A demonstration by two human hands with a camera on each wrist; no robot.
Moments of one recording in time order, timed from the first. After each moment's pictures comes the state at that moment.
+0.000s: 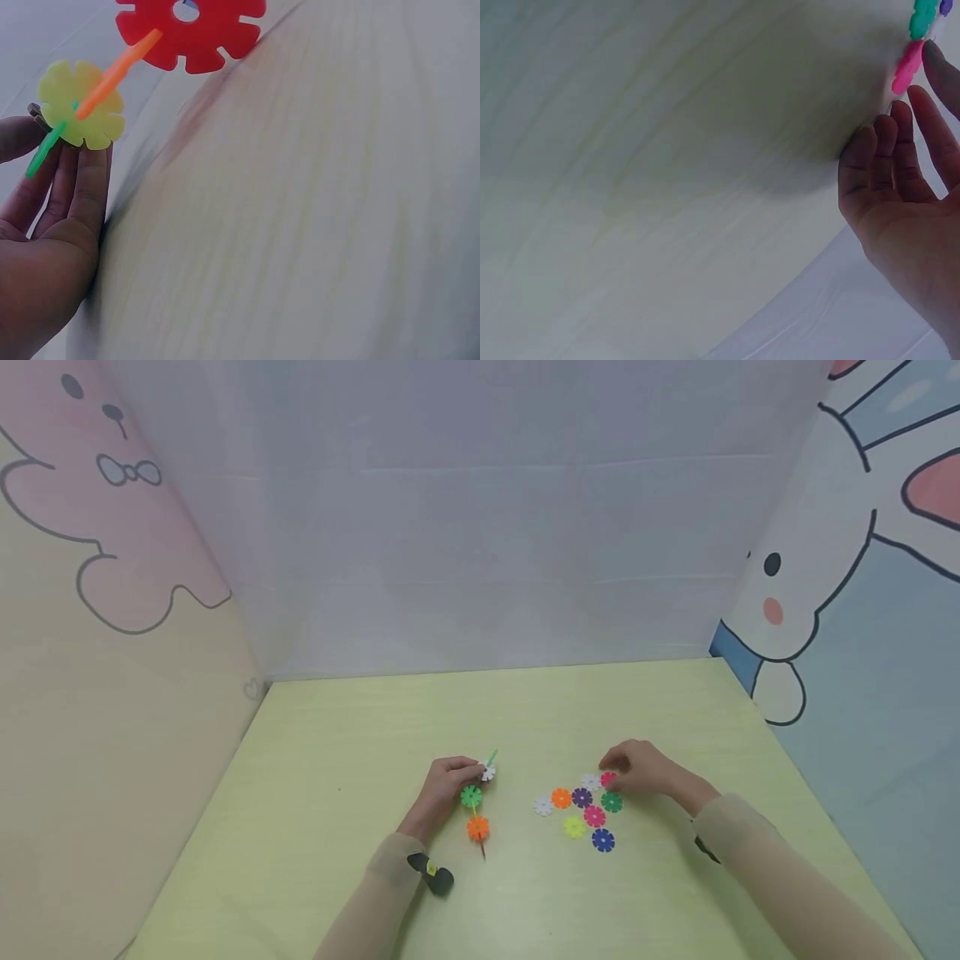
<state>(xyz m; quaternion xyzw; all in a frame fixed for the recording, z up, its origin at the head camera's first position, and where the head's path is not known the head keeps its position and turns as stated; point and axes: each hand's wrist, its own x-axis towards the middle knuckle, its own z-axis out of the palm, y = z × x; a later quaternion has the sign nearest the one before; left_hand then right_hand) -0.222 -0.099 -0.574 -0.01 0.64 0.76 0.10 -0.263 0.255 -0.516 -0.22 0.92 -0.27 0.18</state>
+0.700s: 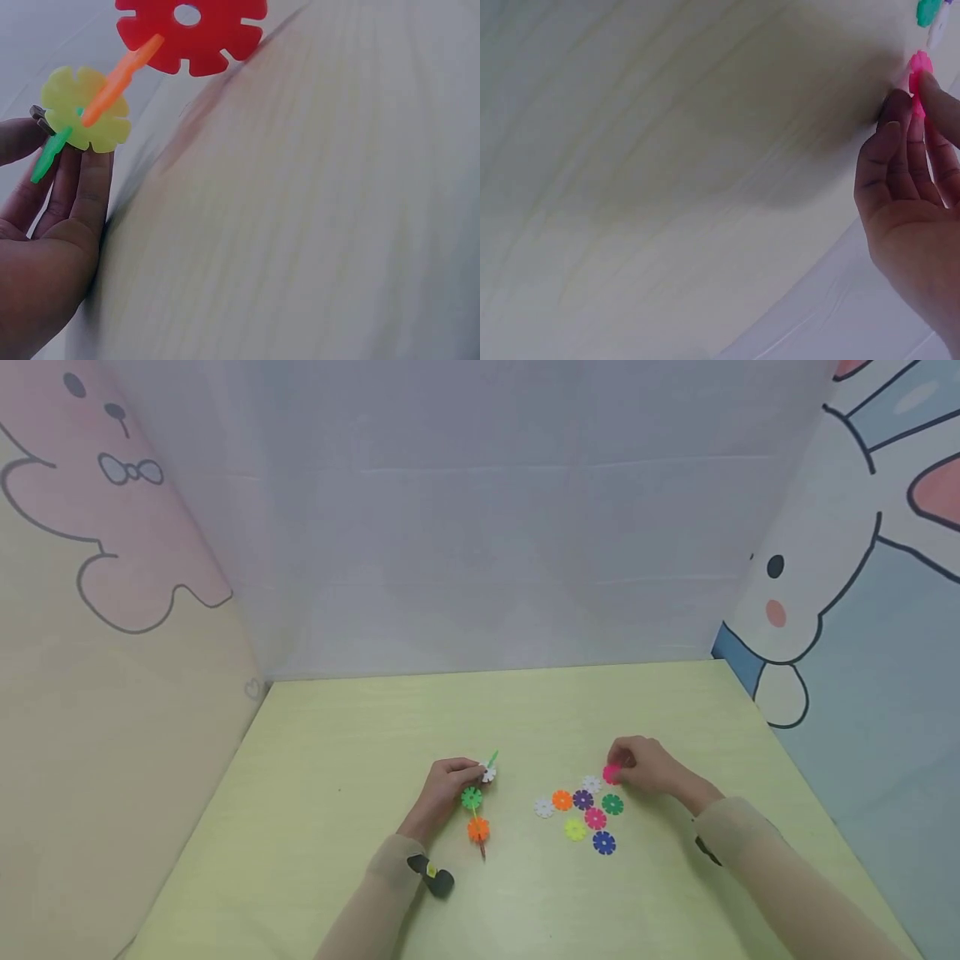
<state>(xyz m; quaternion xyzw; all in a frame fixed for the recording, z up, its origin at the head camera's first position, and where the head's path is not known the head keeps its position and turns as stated) -0.221 -0.099 -0.573 -0.01 0.64 0.76 0.09 -0.271 0.260 -0.520 -0.21 0.92 -0.29 0.14</state>
